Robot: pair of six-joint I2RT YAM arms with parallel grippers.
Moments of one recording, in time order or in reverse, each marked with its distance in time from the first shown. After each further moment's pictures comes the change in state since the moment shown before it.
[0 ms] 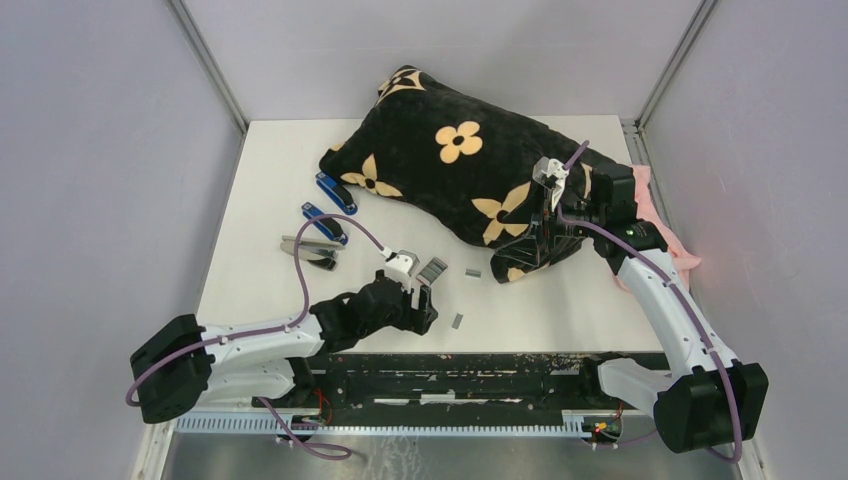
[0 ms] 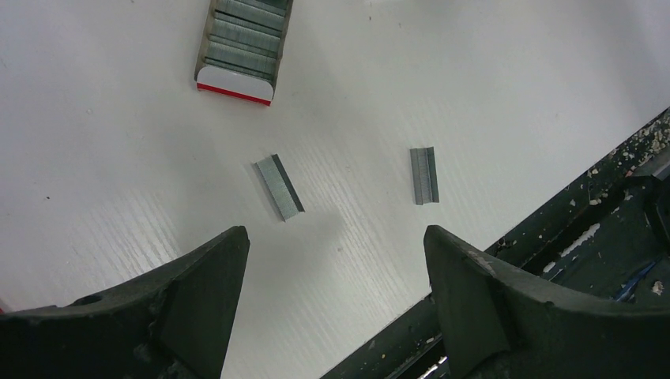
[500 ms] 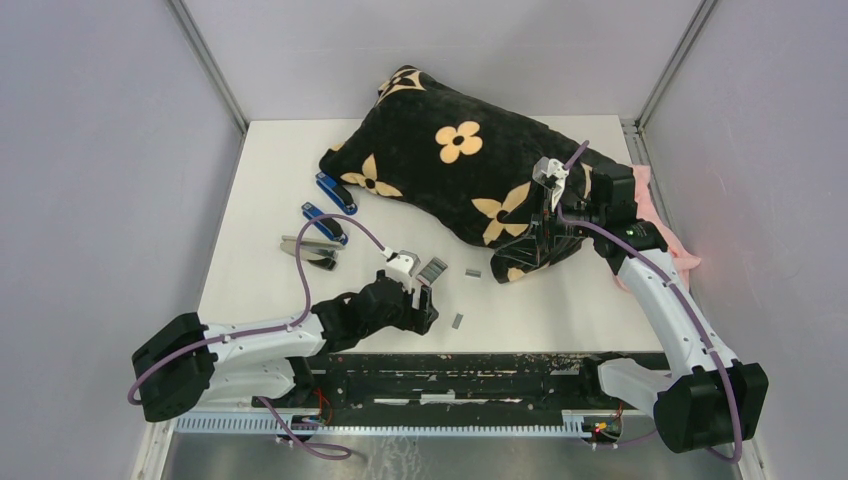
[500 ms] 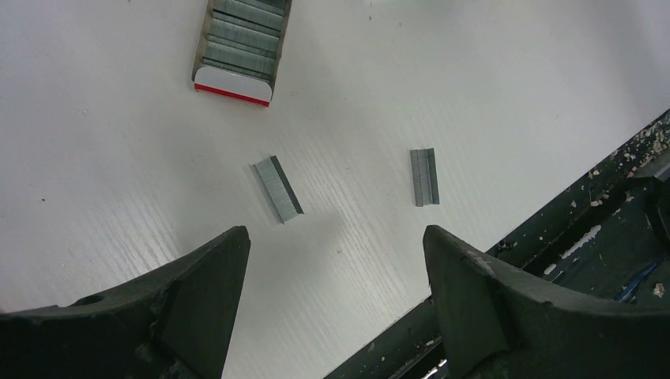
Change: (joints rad) left arm 0.000 0.018 -0.002 0.013 0.001 -0.002; right arm 0.000 0.000 0.000 0.000 0.000 0.000
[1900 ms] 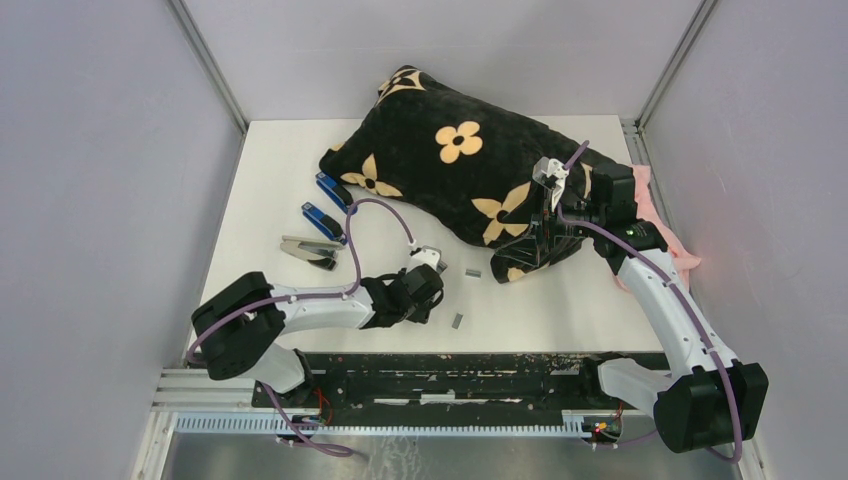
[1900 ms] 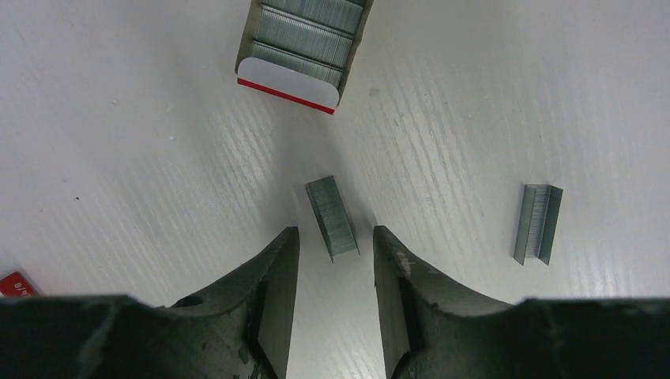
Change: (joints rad) left arm 0.000 0.381 0.279 -0.266 -0.117 -0.034; right arm 0.000 0.000 0.000 0.000 0.000 0.000
